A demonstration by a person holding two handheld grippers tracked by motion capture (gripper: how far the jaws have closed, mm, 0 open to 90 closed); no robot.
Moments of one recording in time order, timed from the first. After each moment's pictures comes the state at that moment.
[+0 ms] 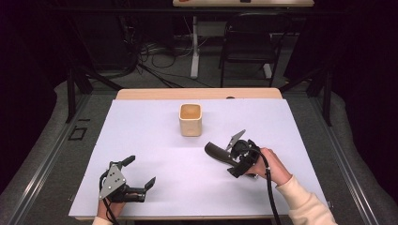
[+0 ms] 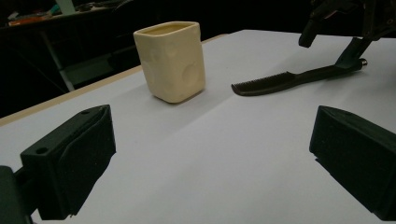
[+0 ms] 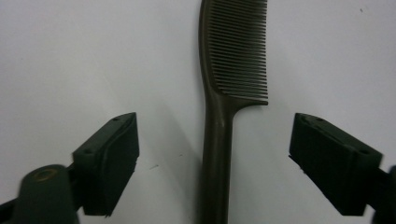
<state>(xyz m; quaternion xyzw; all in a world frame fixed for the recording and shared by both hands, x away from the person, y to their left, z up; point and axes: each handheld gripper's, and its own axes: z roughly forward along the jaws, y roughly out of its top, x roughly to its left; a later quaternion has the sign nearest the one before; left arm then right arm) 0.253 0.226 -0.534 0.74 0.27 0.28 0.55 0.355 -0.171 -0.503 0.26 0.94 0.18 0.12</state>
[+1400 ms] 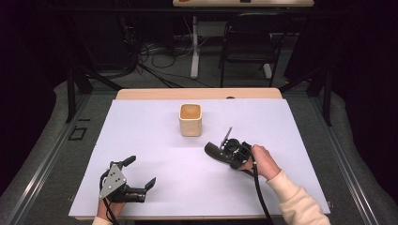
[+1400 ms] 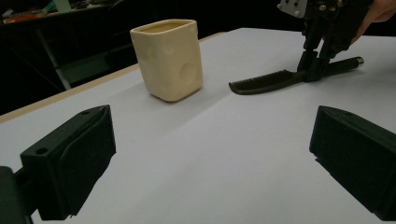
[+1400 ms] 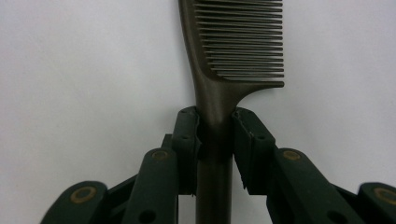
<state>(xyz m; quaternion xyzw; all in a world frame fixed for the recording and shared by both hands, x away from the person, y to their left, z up) 0.254 0.226 -0.534 0.75 0.27 0.27 0.54 0.381 -0.153 -0.526 0.30 0.95 0.07 0.07</state>
